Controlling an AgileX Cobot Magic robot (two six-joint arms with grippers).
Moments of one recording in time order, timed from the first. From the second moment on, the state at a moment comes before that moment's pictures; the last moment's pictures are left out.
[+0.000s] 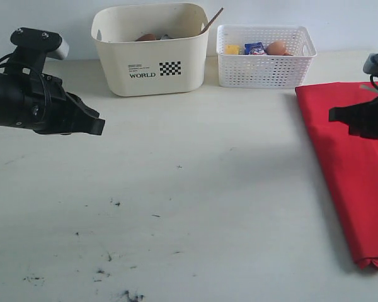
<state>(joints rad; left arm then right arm) -0.35 1.56 -0.79 -1.09 0.26 1.15 -0.10 1.81 -0.80 -1.74 -0.13 1.81</state>
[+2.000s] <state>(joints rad) -0.35 1.56 -0.79 -1.09 0.26 1.15 -0.20 2.09 -1.18 -1.54 0.29 1.56</state>
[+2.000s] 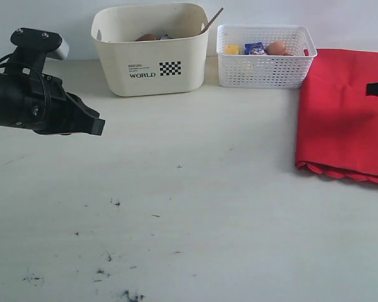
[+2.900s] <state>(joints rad) -0.35 1.56 -0.79 -1.09 0.26 1.15 -0.29 2.16 -1.39 -1.54 -0.22 1.59</state>
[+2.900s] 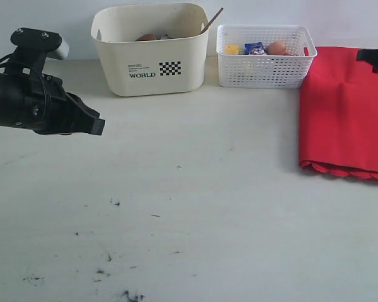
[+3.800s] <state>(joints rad) -0.35 1.05 -0.48 -1.22 0.01 1.15 -0.29 1.01 -0.56 -1.27 -0.33 1.46</state>
